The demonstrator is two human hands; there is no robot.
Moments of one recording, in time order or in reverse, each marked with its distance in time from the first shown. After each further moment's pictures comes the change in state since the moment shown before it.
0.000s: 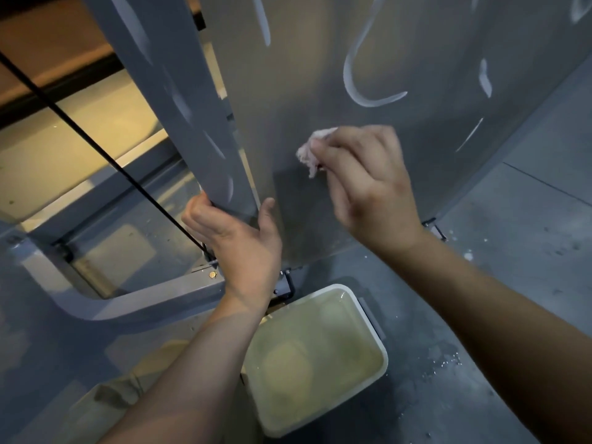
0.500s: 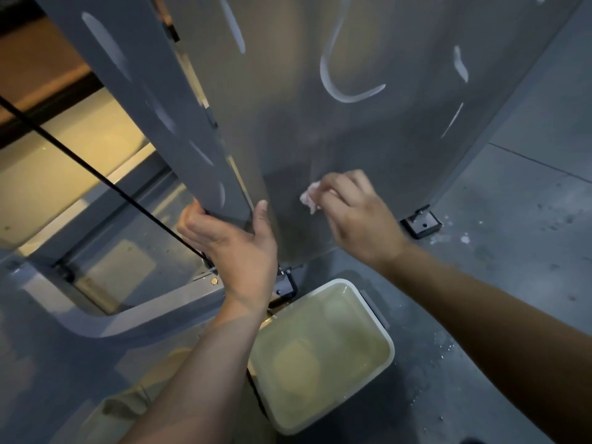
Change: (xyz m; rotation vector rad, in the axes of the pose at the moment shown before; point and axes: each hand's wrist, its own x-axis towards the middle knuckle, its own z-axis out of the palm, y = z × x) left_hand -0.002 -0.001 -0.002 0.006 -0.025 -0.011; right_hand -0.058 0.008 0.017 -0.020 -0.286 0.085
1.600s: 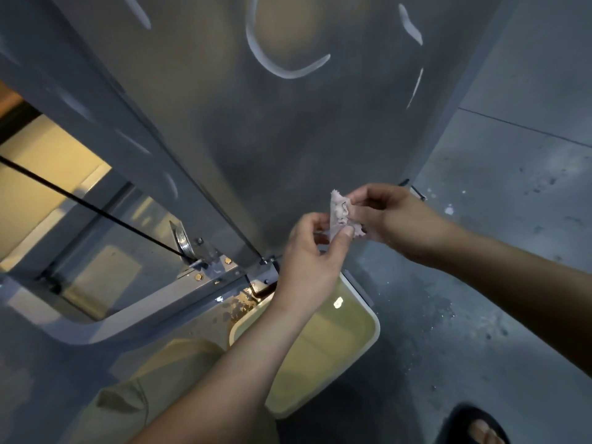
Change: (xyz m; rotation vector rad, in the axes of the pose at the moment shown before) left_hand -0.085 0.055 0.025 -0.272 -0.892 -0.299; right_hand -0.061 0.039 -0.055 1.161 -0.329 1.076
